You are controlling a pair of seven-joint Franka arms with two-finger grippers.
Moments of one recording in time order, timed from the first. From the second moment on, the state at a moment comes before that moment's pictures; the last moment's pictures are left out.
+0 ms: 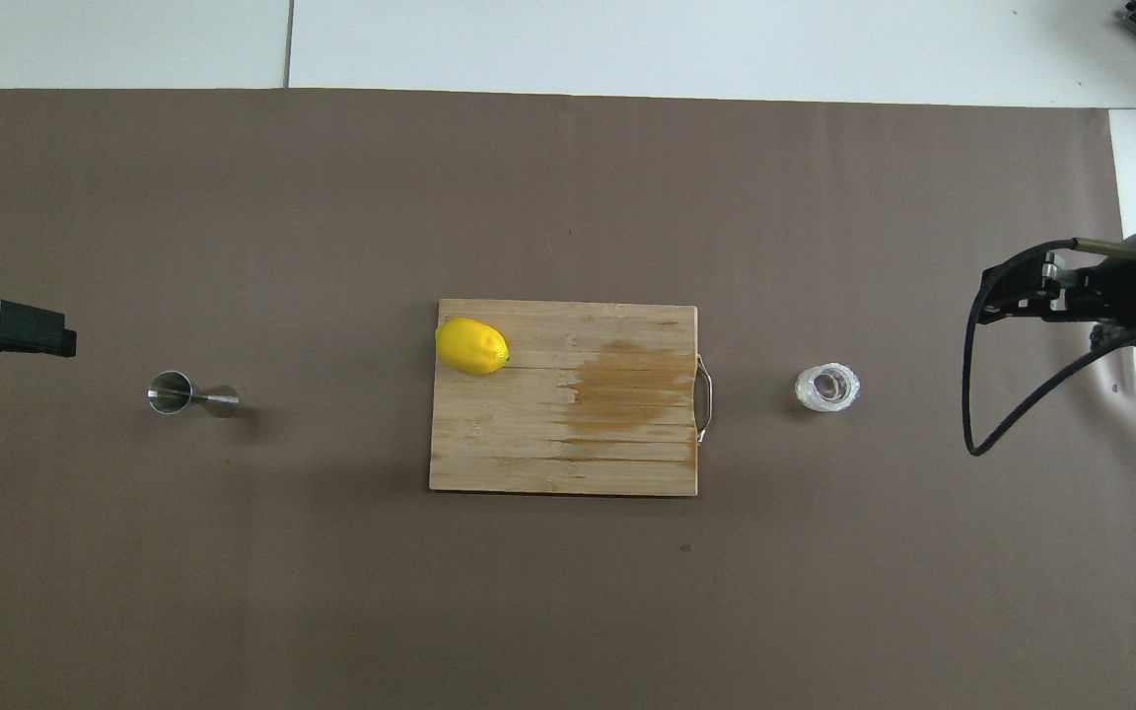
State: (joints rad) left arm 0.08 -0.09 -0.04 -1.77 -0.04 1.70 0.03; right arm 0.05 -0.01 0.00 -1.59 -0.02 1.57 0.32
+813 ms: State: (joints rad) left arm 0.12 -0.08 -0.05 -2.05 -0.04 1.96 -0.19; right arm 0.05 -0.01 0.00 -1.59 -0.02 1.57 0.32
